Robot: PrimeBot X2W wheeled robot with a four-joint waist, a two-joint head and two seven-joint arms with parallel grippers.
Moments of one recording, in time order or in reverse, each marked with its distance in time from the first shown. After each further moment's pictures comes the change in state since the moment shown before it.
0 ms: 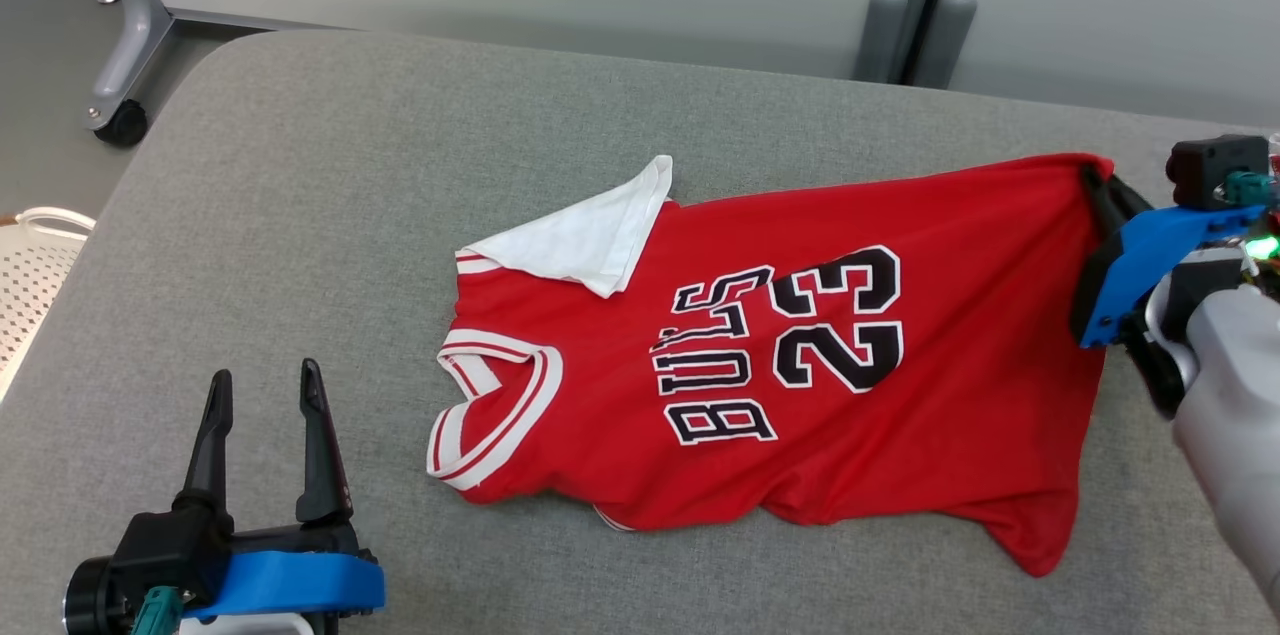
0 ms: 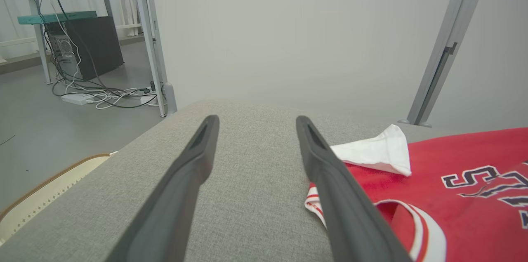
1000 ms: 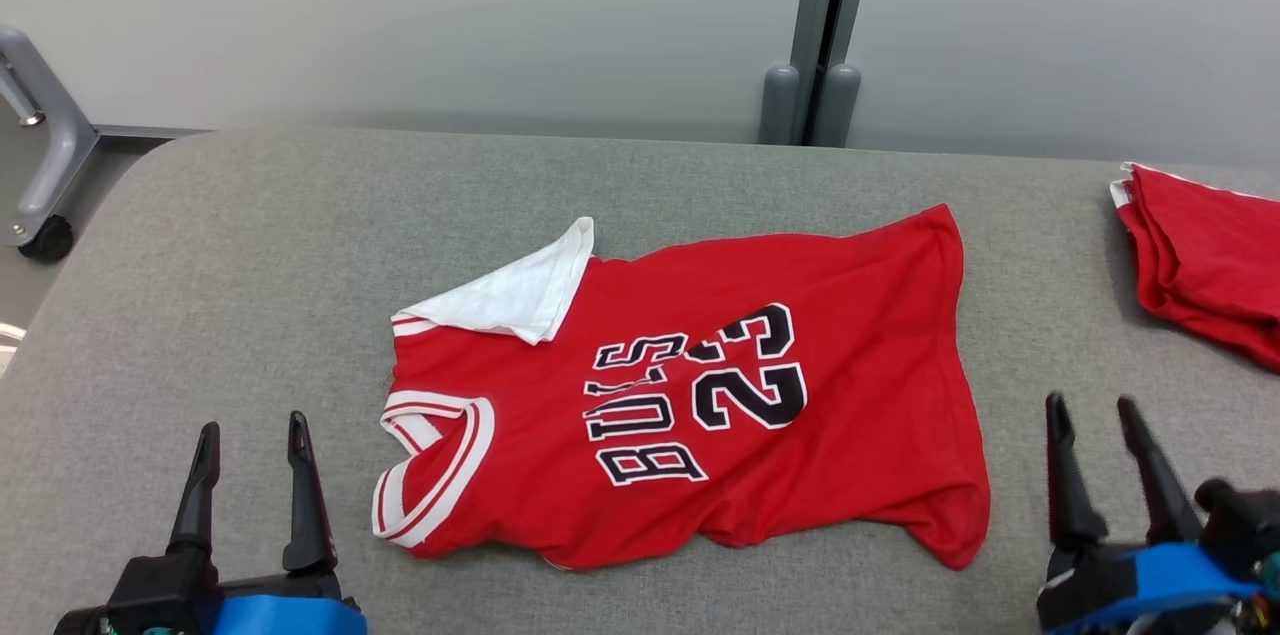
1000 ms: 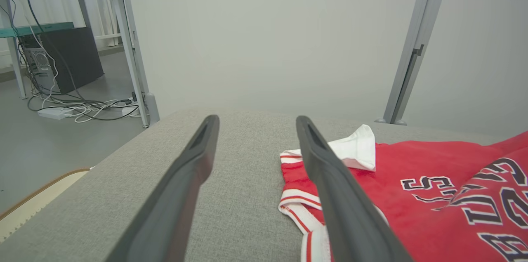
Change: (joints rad) left arm 0.065 0.000 0.041 0.015 0.046 -0.018 0.000; right arm 0.831 0.230 -0.558 -0.914 -0.214 0.000 -0.055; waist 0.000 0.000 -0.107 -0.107
